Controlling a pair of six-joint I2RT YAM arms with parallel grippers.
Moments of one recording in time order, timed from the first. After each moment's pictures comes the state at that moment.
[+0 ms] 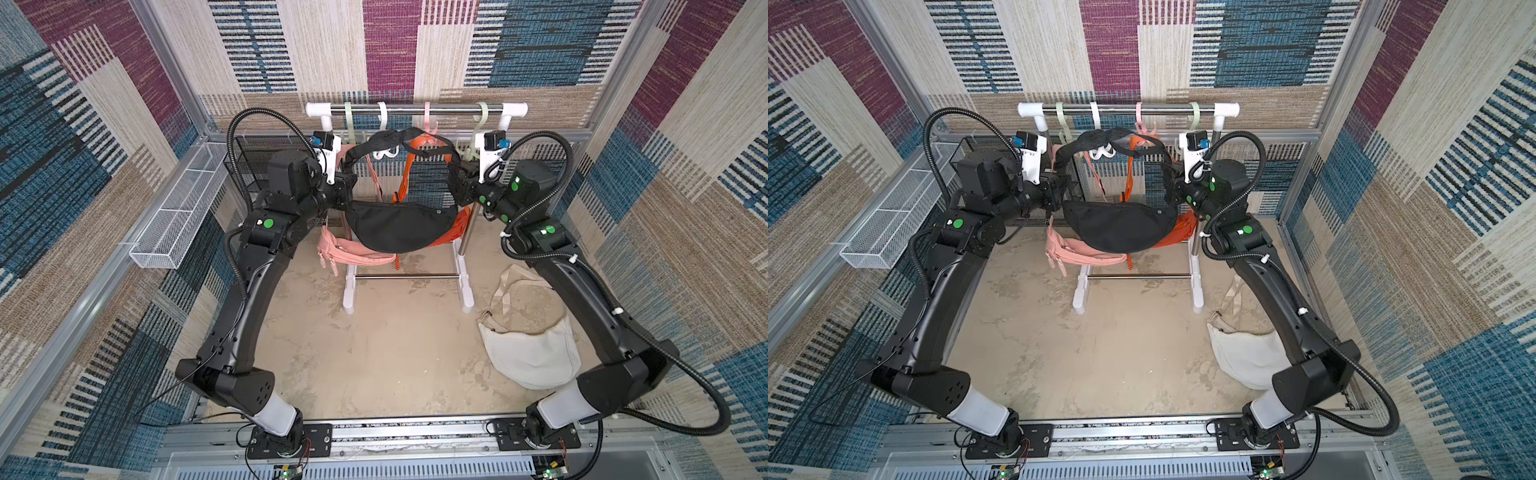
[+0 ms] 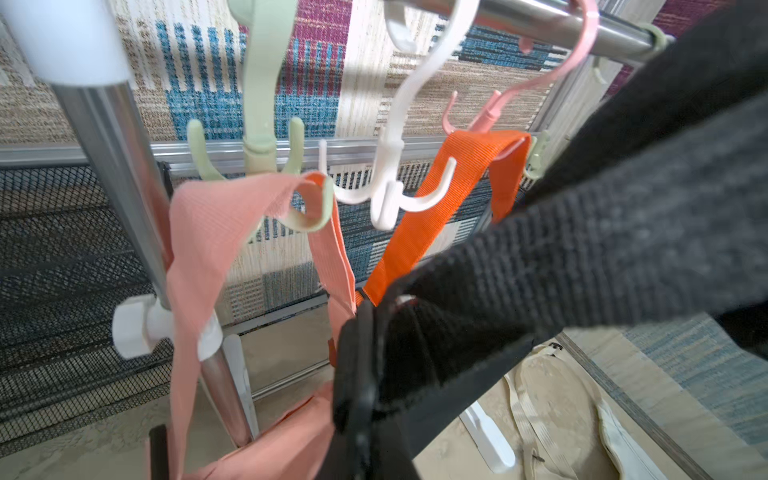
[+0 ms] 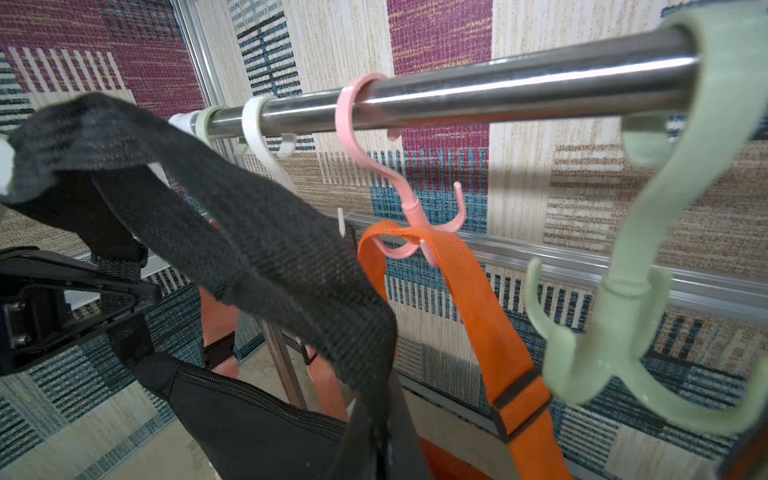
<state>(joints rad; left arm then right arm) -0.30 1.55 1.95 -0.62 0.27 -0.13 0.39 1.48 1.67 -0.13 -0.21 0.14</state>
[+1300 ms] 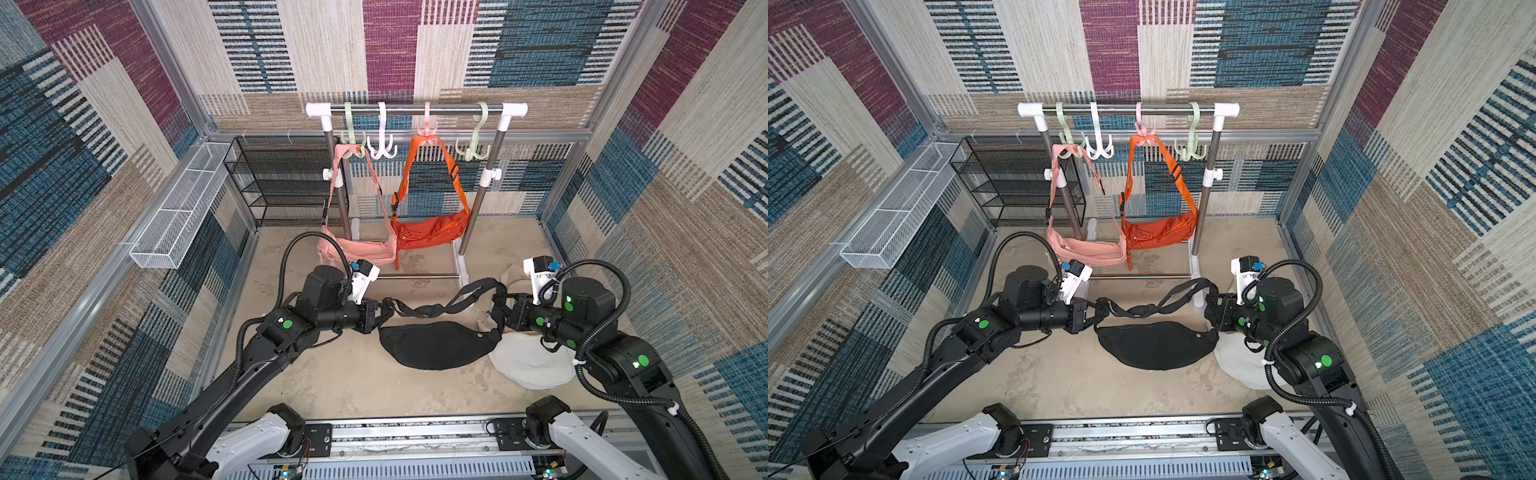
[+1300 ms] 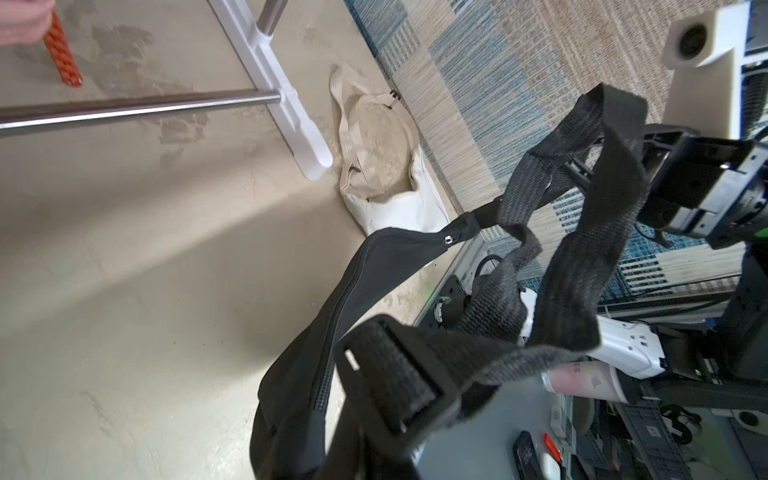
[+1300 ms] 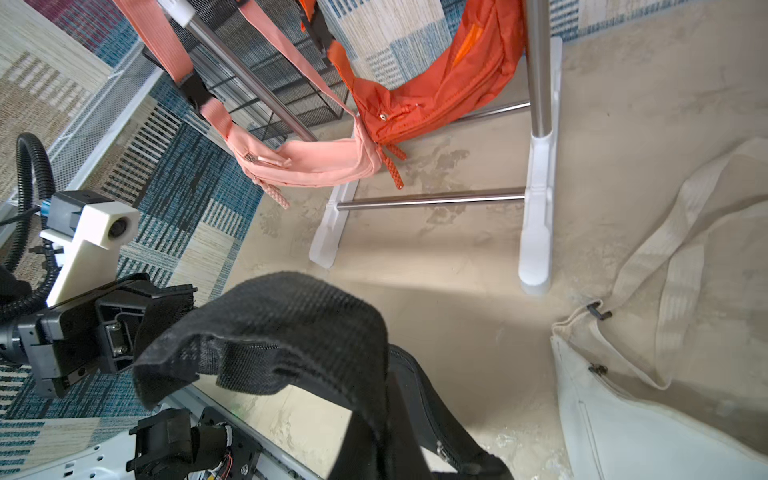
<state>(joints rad) -0.61 1.03 0.98 -0.54 0.52 -0.49 0.39 0.71 1.06 -0.87 -0.20 0.51</state>
